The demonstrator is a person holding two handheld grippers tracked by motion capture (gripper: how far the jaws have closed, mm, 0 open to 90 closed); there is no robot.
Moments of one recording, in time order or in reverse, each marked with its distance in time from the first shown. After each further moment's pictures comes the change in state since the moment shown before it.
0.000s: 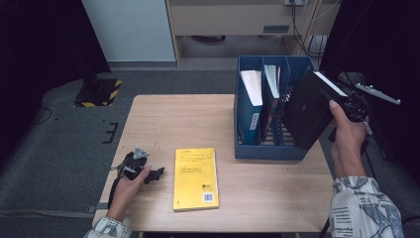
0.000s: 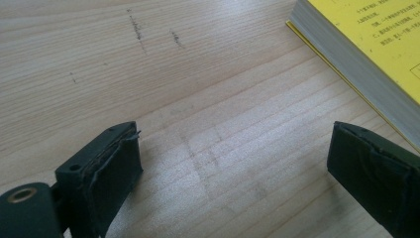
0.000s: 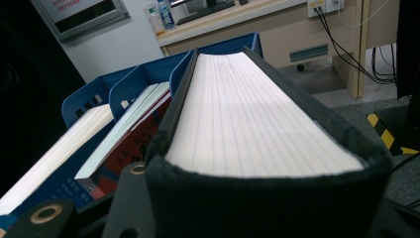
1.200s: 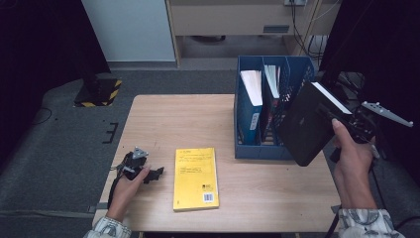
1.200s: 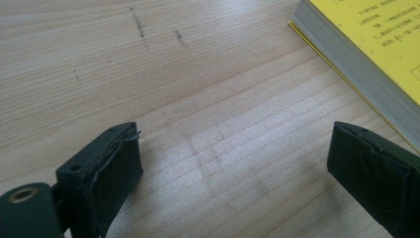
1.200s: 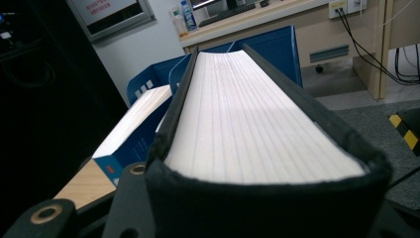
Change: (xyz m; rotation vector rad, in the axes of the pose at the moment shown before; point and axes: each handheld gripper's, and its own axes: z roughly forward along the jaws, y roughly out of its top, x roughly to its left) left arm 0.001 0.000 -0.001 0.001 -0.001 -0.013; right arm 0.034 -0.017 -0.059 -0.012 0.064 -0.005
